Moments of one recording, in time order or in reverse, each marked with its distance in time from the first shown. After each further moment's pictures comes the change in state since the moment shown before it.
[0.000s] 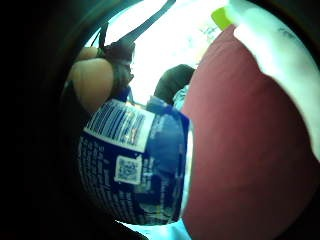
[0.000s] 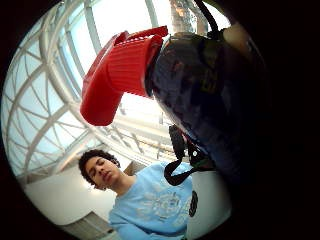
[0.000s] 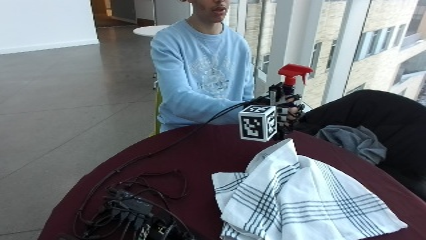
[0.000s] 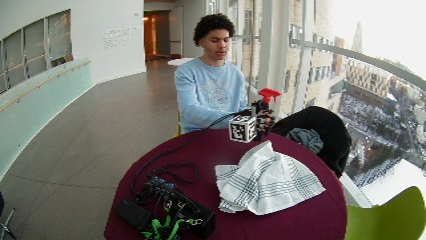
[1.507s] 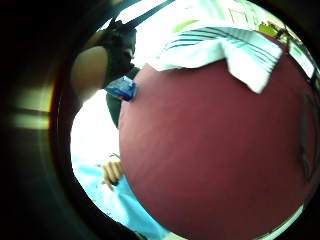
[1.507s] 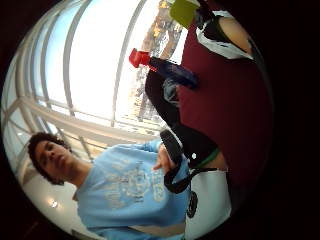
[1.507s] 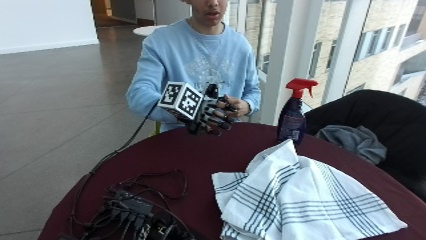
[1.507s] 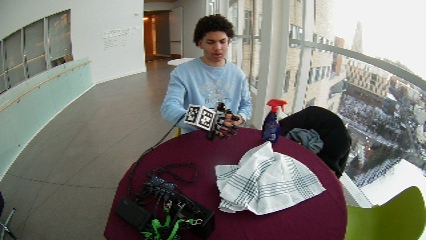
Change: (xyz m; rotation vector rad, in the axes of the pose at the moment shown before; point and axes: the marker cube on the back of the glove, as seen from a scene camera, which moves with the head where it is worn) arm -0.018 0.183 -0.124 0.161 0.696 0.079
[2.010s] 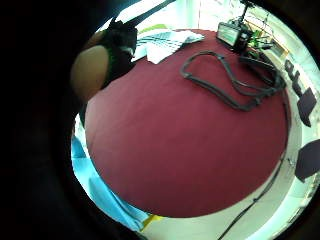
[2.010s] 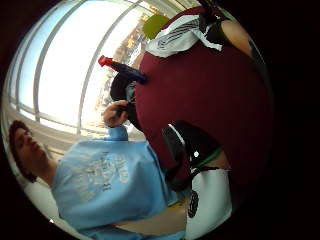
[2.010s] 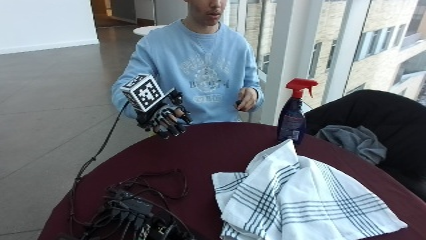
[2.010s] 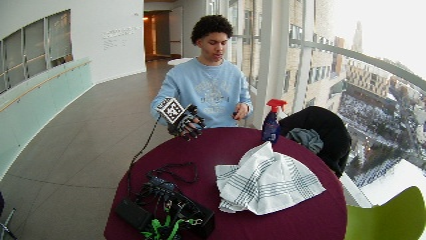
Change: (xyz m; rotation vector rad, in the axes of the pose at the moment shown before) arm 0.056 0.101 -0.073 0.074 0.417 0.103
